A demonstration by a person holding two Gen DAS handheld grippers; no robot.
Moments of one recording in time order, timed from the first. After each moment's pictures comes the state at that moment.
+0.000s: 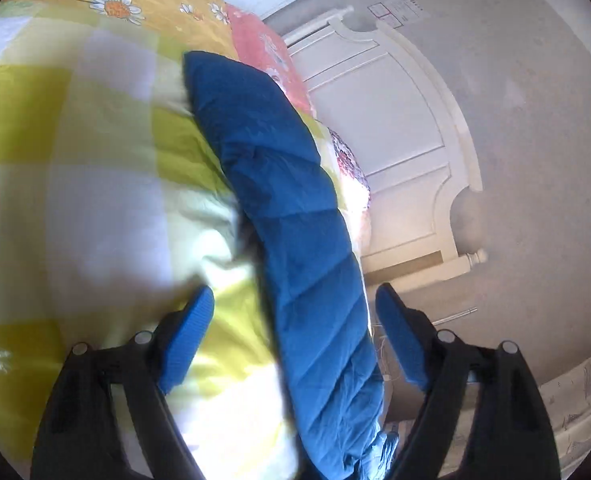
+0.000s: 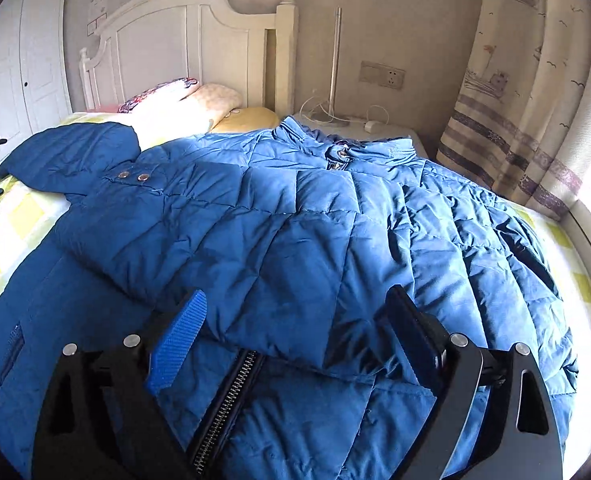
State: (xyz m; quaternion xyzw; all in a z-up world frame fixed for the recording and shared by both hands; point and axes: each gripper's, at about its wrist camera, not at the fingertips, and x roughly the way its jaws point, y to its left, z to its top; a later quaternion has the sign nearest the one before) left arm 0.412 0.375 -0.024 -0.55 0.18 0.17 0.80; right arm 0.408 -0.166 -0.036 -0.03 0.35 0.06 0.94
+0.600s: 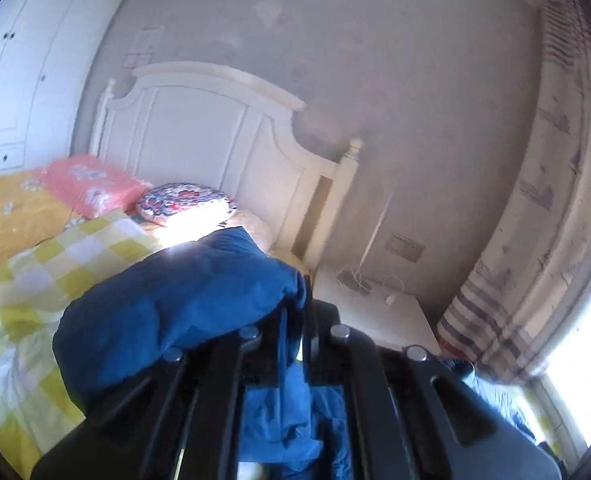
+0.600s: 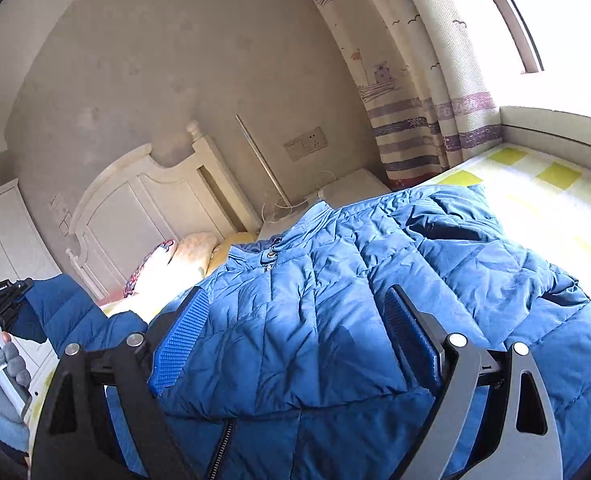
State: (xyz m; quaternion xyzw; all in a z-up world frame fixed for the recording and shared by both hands) left arm 0.451 0.136 0.119 -0.11 0.16 -0.02 0.98; right arm 0.365 -0.280 -0.024 0.27 0.18 0.01 0.95
